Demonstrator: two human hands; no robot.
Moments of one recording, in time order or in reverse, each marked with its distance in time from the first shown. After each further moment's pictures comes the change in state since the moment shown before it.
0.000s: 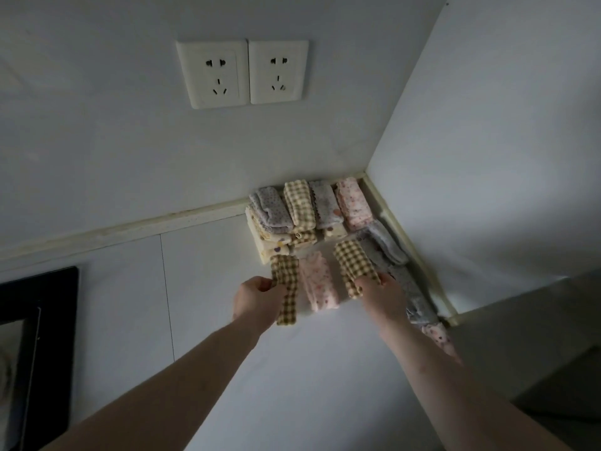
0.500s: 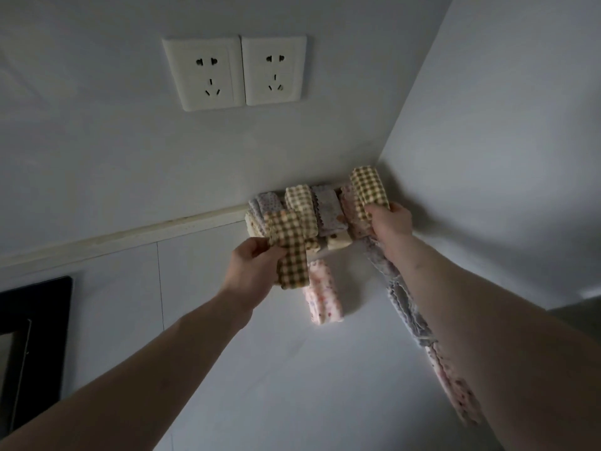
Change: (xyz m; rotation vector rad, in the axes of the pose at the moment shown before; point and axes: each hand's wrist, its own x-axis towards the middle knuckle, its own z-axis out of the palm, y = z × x) left_hand 0.015 0.057 -0.015 -0.290 -0.042 0.231; right_hand 0.110 -0.099 0.005 0.223 0.044 -0.051
